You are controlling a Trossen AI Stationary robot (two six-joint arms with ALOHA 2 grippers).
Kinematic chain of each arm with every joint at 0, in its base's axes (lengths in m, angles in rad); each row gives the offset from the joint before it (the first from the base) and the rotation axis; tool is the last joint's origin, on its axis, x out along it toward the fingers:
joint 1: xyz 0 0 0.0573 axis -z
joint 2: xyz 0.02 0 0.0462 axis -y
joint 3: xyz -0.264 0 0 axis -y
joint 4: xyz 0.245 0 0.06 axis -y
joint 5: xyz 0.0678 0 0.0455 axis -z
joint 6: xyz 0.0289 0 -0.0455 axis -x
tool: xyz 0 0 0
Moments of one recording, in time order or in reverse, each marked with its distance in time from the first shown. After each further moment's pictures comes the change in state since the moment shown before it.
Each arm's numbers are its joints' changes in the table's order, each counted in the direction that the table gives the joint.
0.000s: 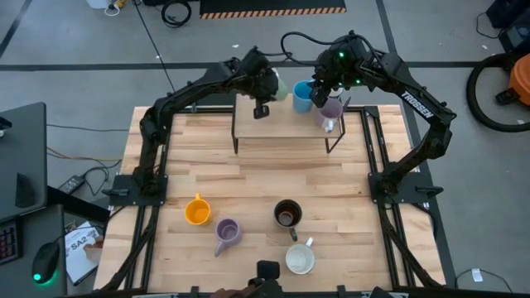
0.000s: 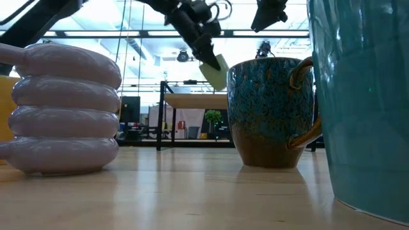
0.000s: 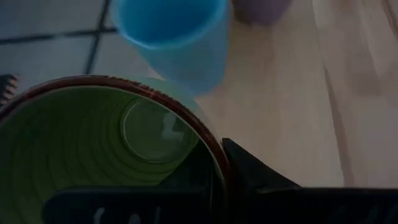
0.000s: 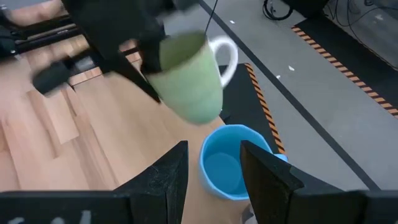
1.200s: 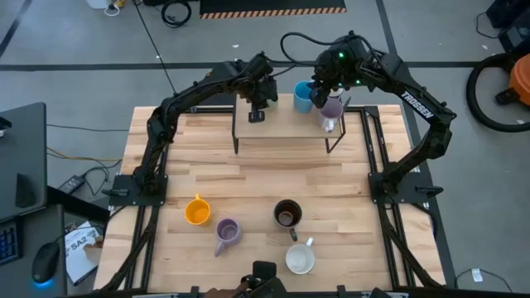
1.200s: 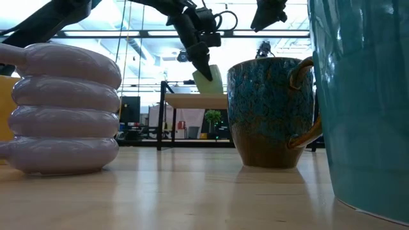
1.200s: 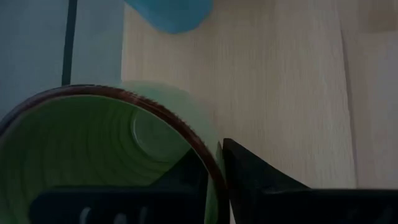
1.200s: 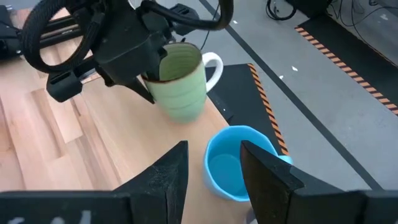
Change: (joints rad) left arm 0.008 -0.073 0.115 -0.236 -0.097 -0.071; right arm -0.005 0.000 0.000 0.000 -0.010 -0.002
